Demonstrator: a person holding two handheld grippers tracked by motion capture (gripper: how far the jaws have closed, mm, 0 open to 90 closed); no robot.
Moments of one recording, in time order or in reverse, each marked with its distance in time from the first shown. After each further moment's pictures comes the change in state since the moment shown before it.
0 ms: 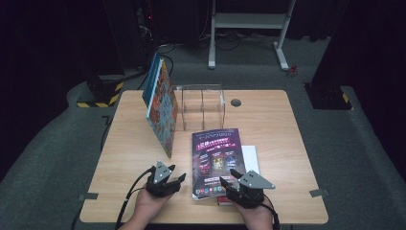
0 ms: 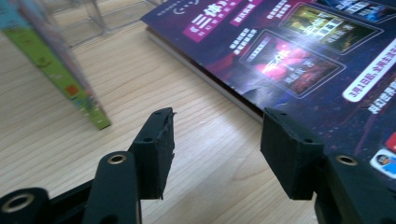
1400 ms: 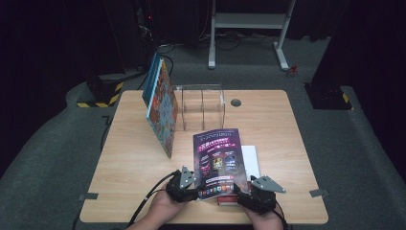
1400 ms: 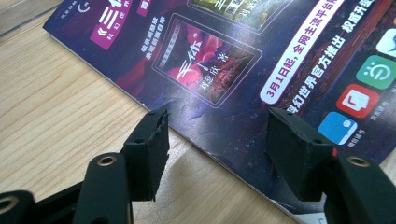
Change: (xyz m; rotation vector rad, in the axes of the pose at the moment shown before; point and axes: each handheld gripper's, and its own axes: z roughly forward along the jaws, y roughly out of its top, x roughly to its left) left arm -0.049 0.009 0.032 0.092 -0.103 0.060; right arm -0.017 -0.029 -0.012 0.133 -0.157 0.154
